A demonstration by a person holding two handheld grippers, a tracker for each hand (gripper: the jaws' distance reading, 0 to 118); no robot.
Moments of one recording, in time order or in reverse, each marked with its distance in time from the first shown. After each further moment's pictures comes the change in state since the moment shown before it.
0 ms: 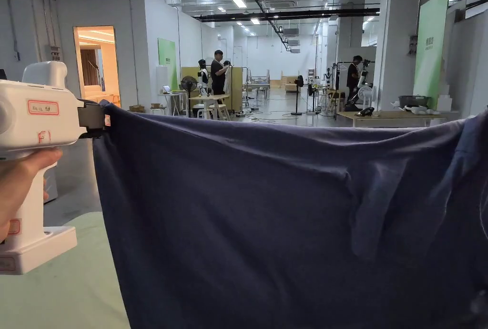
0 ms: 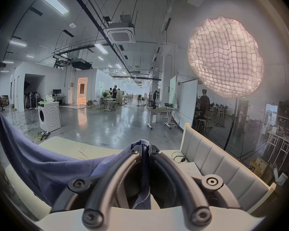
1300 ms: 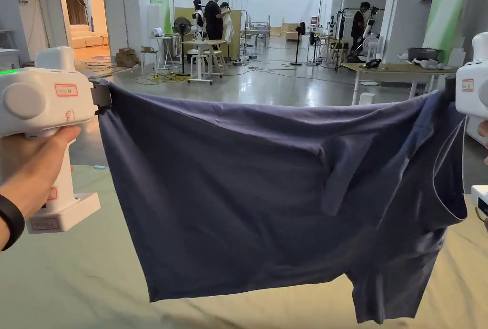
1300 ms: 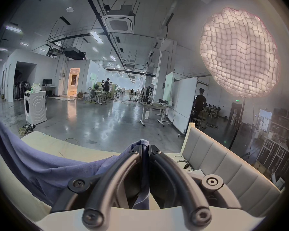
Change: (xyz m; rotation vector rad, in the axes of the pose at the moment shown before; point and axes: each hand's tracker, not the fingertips) left arm -0.031 -0.059 -0.246 -0.011 0.092 0.071; right arm -0.076 -0.038 -0.232 -0.045 -0.099 0.069
